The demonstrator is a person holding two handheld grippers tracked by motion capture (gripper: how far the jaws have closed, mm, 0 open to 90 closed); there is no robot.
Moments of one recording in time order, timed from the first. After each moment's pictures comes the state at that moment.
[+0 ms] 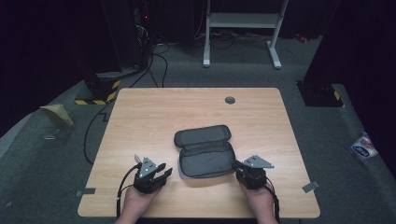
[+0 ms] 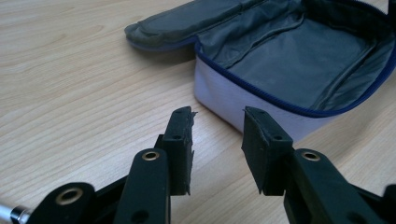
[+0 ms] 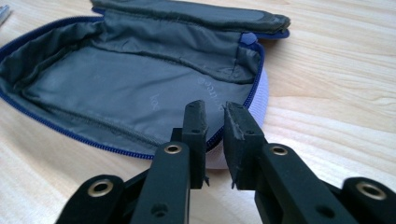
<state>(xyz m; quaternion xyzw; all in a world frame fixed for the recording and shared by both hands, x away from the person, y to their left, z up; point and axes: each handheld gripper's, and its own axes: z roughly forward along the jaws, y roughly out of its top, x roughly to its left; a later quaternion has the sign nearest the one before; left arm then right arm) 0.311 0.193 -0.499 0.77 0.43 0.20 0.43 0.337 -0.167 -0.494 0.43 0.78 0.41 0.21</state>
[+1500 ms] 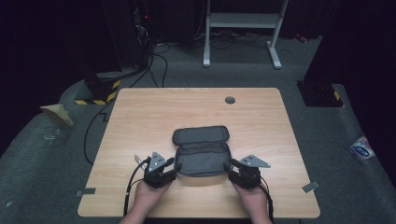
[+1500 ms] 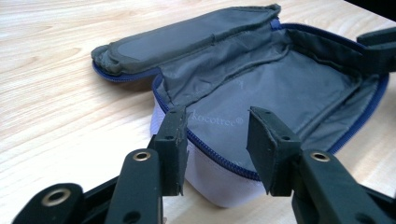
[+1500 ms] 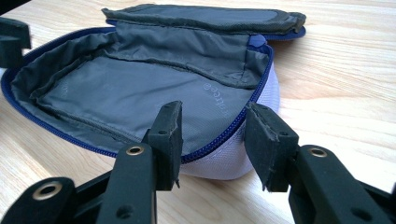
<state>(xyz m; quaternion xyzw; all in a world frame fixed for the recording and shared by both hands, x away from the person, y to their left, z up) 0.330 0.169 -0.495 0.75 0.44 0.20 0.45 0.343 -0.154 -0.502 0.45 0.76 0.44 0.17</state>
